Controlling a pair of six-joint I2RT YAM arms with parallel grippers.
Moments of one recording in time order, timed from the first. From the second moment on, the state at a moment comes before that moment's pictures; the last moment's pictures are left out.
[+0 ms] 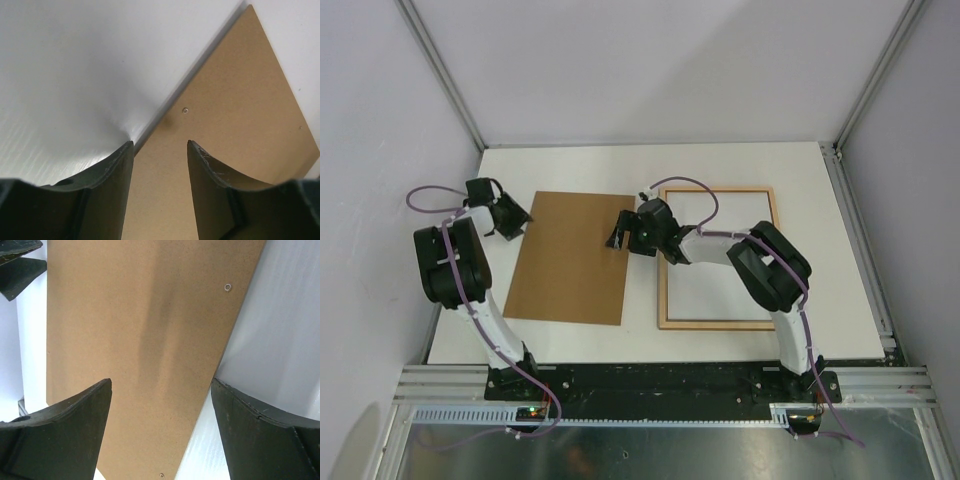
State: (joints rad) left arm 0.29 1.90 1.16 -0.20 0.19 -0.57; right arm 0.77 2.08 1.30 0.17 -0.10 0.83
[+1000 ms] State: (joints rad) left arm 0.32 1.81 1.02 -0.07 0.16 -0.56; right arm 0.74 1.99 1.30 0.41 -0.35 1.07
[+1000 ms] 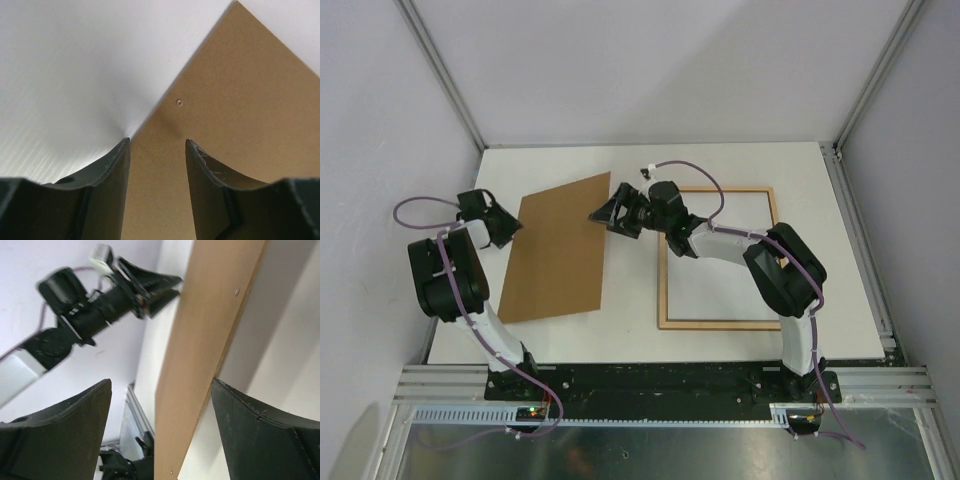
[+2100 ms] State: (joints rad) left arm 0.16 1.54 0.83 -0.12 0.37 -0.73; right arm 0.81 1.95 1.32 0.43 -0.36 1.14
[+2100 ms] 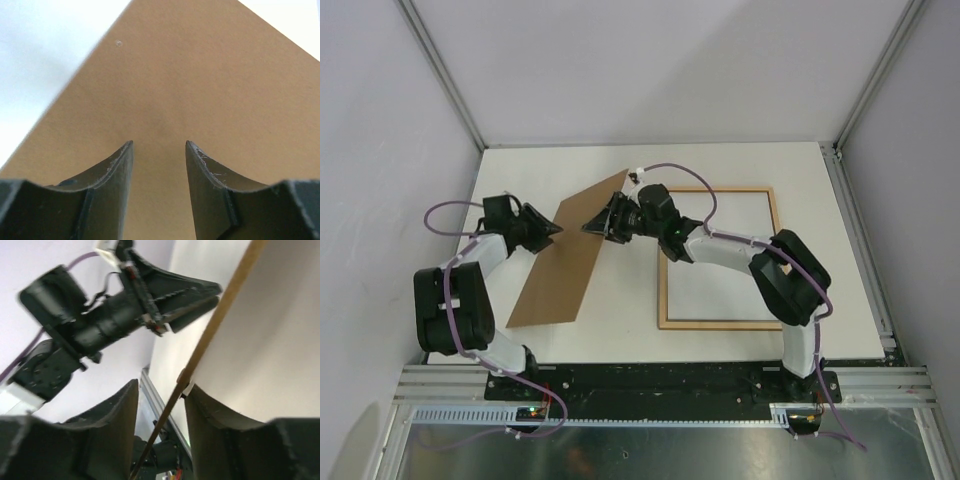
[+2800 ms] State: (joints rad) left arm -0.68 1.14 1.05 -0.40 -0.26 -0.63; right arm 0.81 1.63 1.34 -0.19 -0.05 0.91
